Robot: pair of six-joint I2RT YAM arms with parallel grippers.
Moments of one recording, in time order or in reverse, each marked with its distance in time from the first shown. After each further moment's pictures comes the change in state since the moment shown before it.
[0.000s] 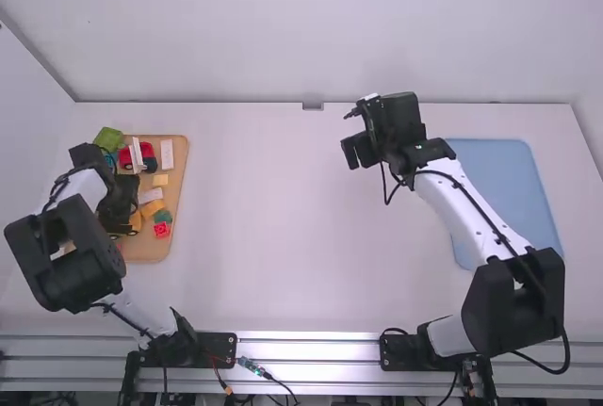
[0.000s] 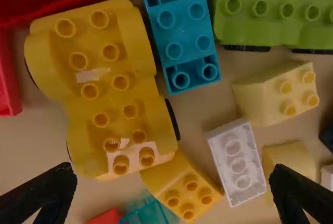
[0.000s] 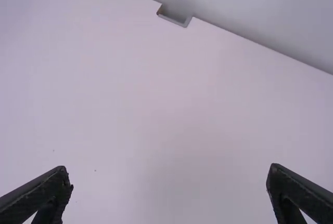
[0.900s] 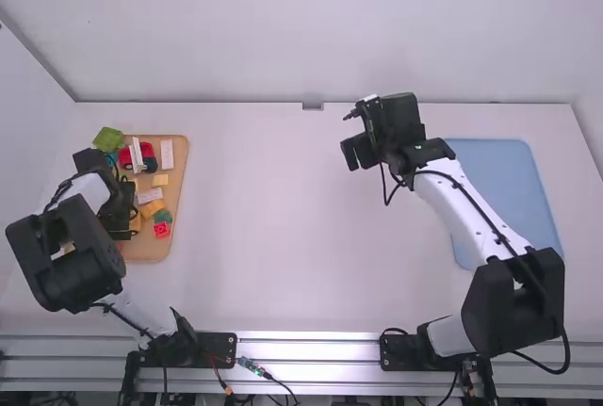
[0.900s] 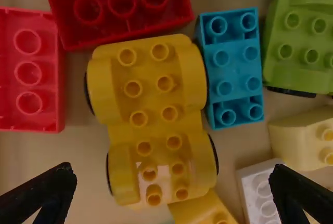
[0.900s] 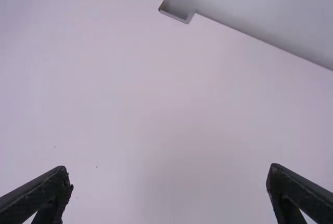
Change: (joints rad) left arm 0.000 0.000 -0.053 0.060 -0.127 -0.100; right arm 0.003 0.000 0.000 -0.012 0.000 -0.004
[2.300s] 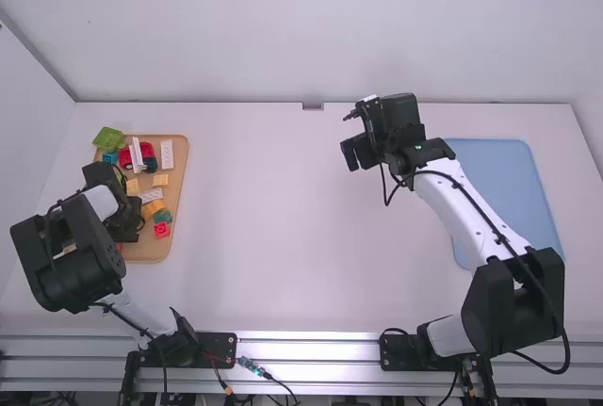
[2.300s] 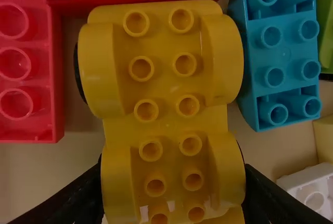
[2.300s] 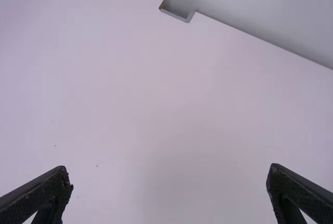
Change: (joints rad) left arm 0.000 0.000 -0.118 0.127 0.008 0.026; right arm 0.000 0.000 0.000 -0.005 0.000 0.003
